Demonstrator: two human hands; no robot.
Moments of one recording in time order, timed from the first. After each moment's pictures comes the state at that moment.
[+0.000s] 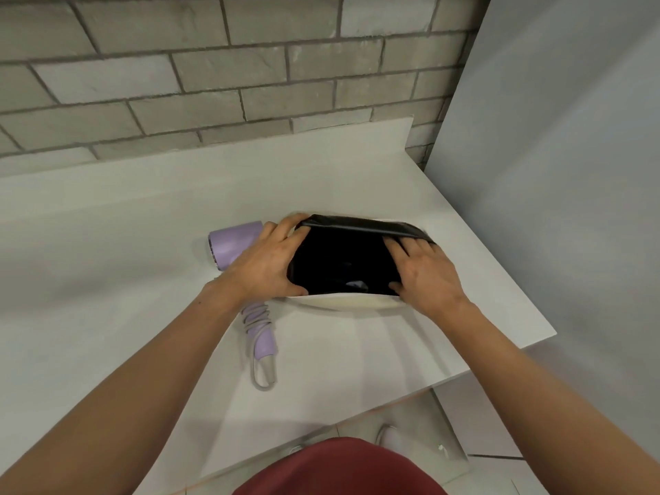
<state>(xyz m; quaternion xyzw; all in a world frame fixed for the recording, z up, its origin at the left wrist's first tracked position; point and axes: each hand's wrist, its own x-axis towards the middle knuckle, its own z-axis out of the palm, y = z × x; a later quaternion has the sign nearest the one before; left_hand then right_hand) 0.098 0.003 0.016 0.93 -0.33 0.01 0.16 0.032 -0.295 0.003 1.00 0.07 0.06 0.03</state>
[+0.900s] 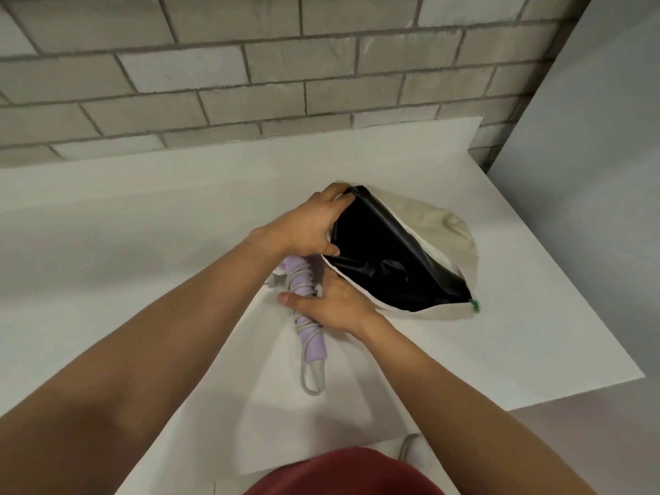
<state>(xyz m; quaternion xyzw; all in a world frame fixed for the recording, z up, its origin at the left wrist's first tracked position) 0.163 0.024 0.046 0.93 -0.32 -0.06 0.15 0.046 -0.091 0.010 0.86 0.04 -0.22 -0.47</state>
